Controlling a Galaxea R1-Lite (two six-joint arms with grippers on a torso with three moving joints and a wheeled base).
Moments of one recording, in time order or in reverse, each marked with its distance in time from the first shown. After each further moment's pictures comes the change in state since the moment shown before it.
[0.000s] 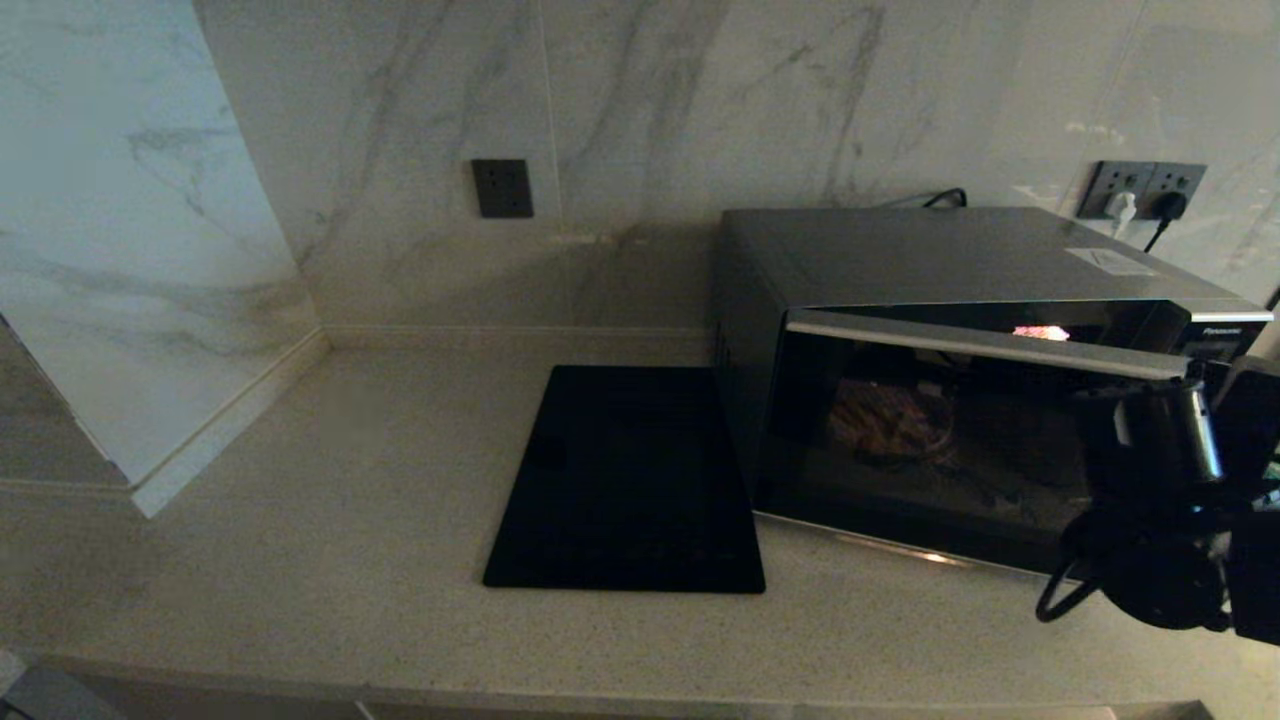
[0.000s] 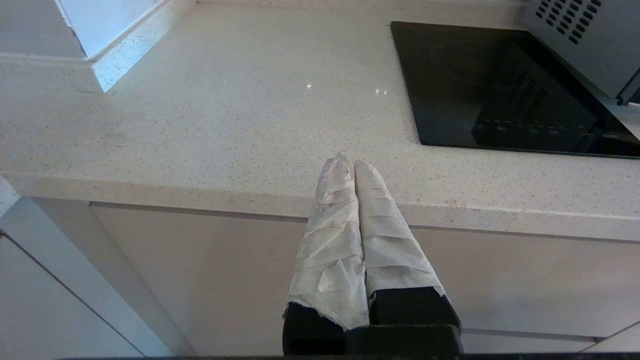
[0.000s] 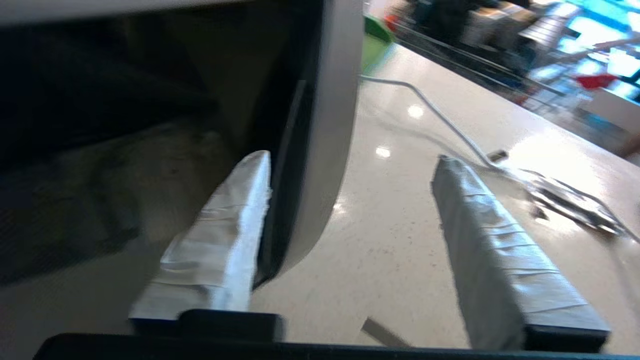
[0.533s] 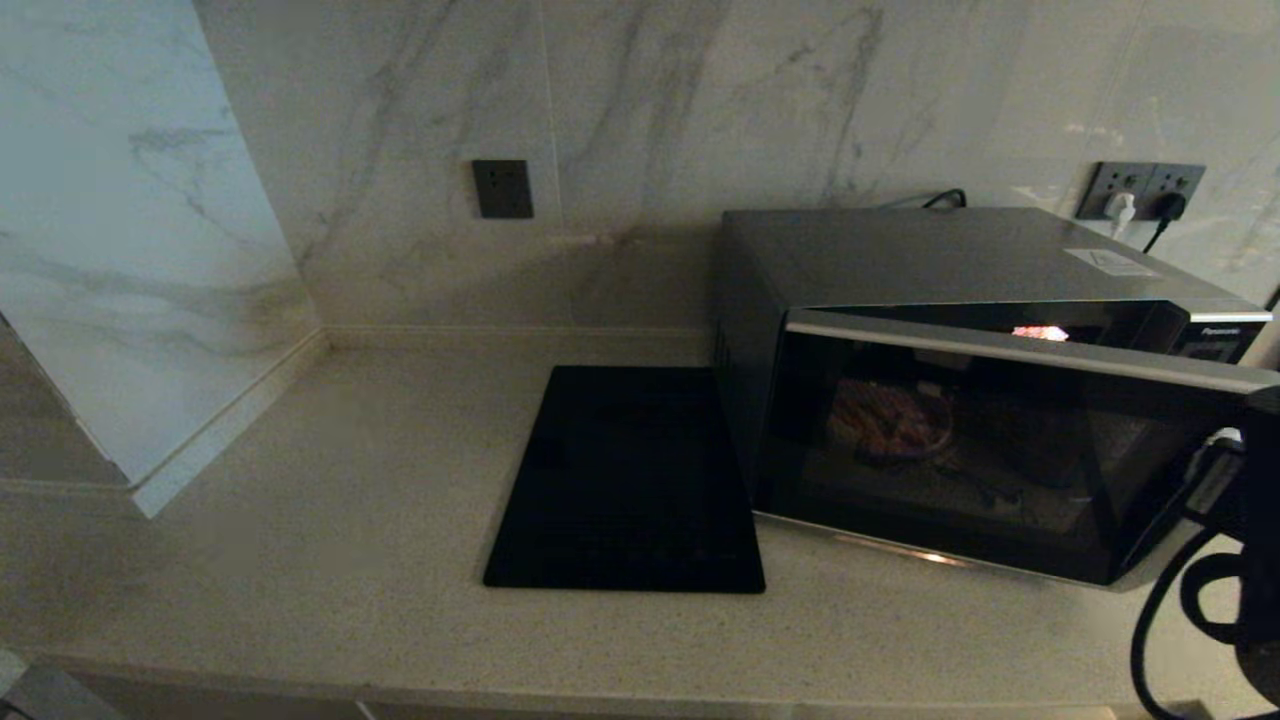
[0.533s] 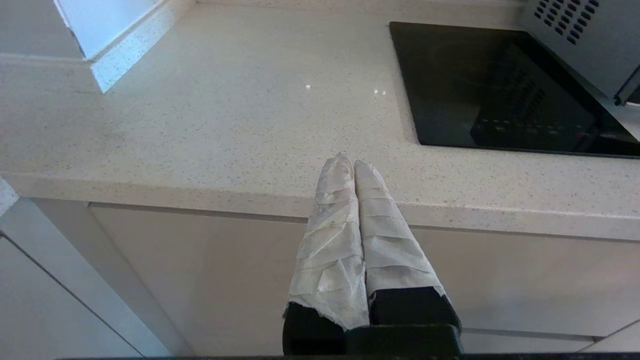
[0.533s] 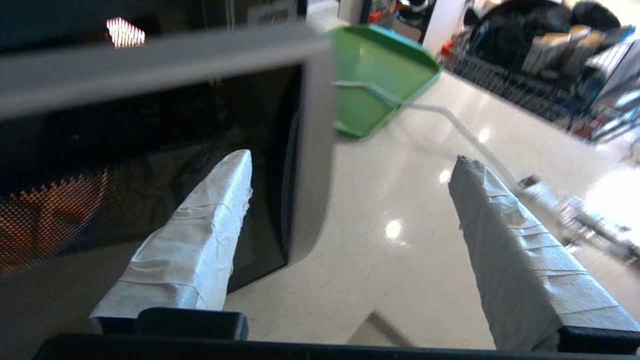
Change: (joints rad) left arm 0.001 0.000 0.000 0.000 0.000 0.000; right arm 0.172 -0.282 0.075 0.007 0.003 -0.113
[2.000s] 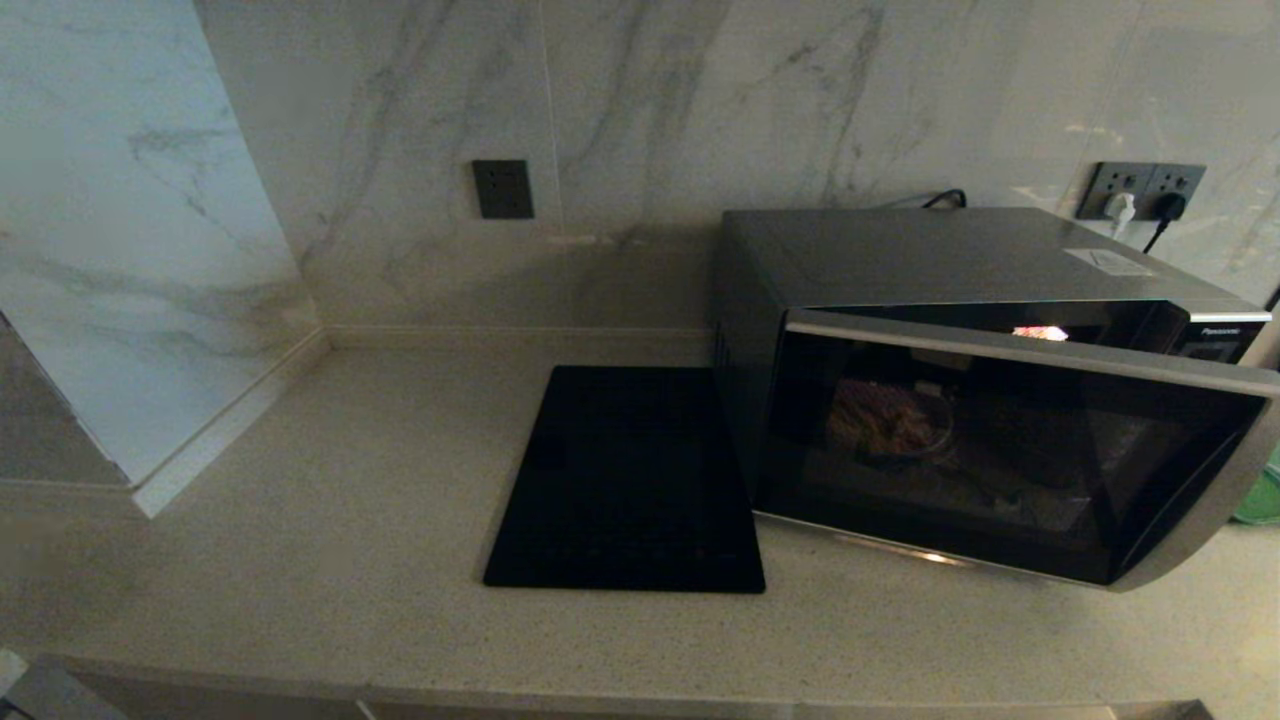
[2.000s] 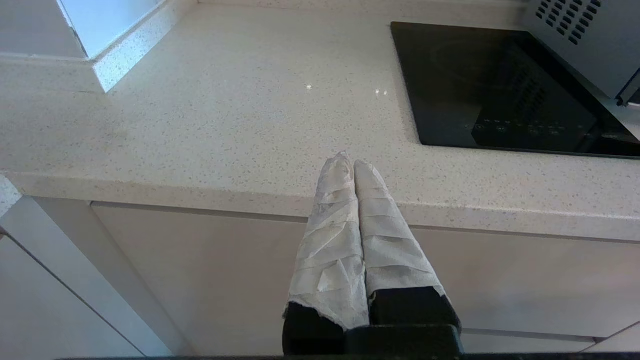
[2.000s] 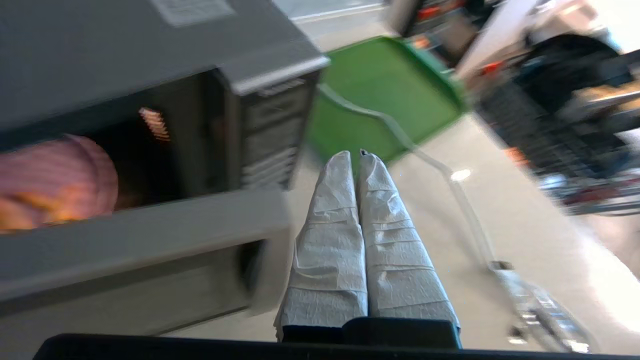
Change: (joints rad) left arm -0.001 0.000 0.000 0.000 0.000 0.000; right arm -0.539 -0.021 -0.649 0.571 0.726 -0.324
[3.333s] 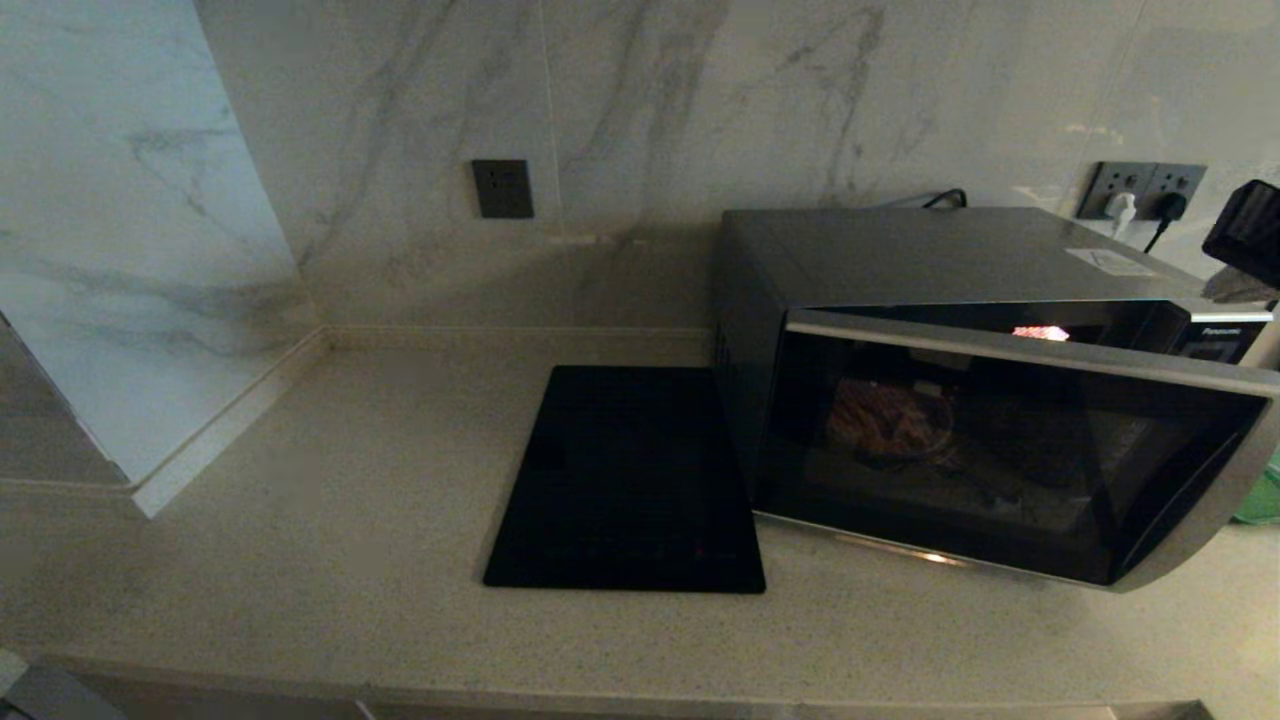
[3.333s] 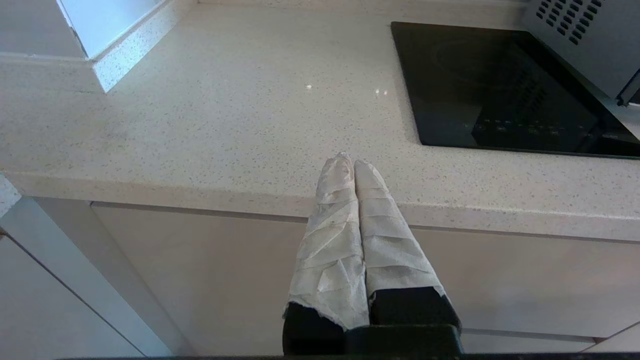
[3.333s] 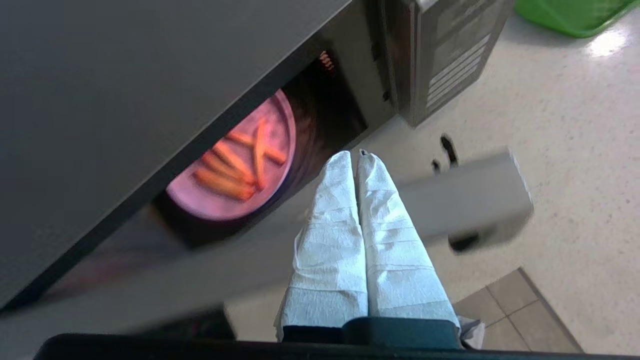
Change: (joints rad) left arm -0.001 0.000 0.000 0.000 0.000 0.000; right arm -0.025 0.381 -0.654 0.640 0.397 0.556
